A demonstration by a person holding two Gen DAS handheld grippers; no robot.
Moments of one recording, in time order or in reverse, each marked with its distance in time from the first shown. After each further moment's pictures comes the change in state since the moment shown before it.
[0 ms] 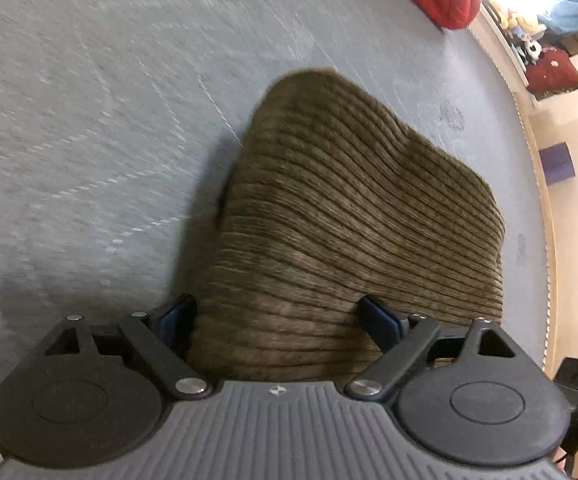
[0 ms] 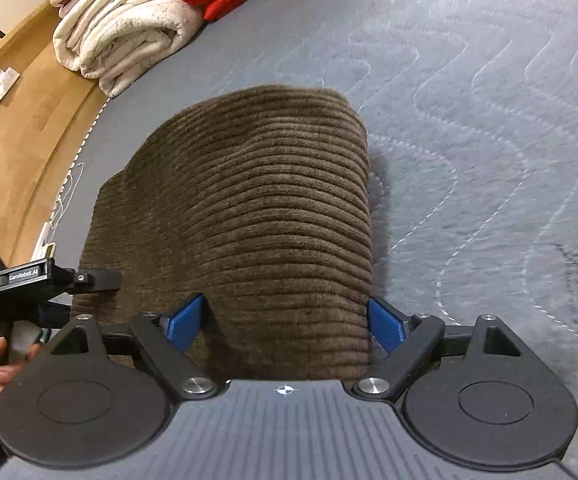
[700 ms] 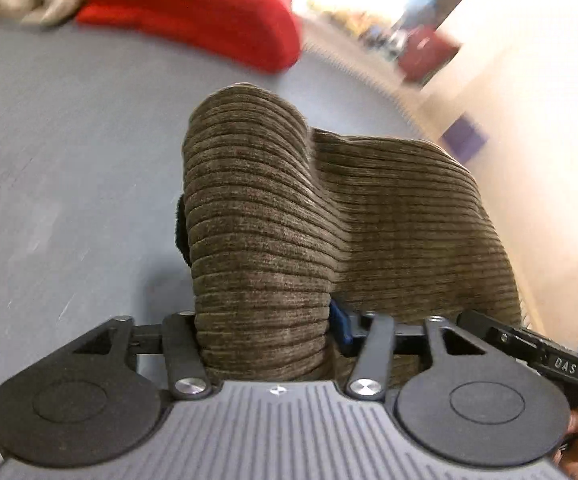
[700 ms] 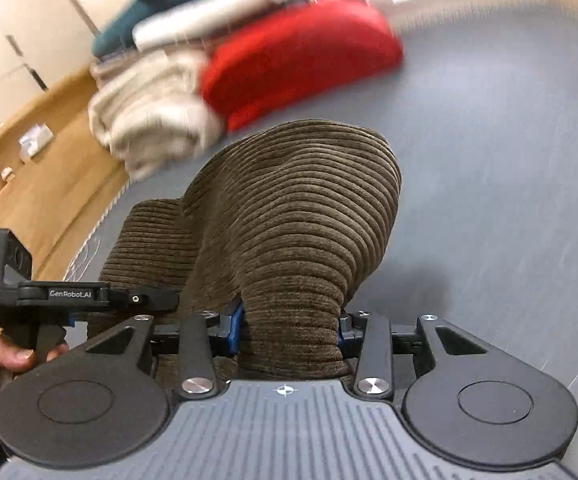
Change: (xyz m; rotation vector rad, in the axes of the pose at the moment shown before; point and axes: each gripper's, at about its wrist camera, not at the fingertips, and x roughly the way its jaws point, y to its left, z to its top) left arm 0.010 -0.199 0.044 0.381 -0.302 -0.151; right arm -0.130 -0.020 0.093 -0.213 -0.368 -0.008
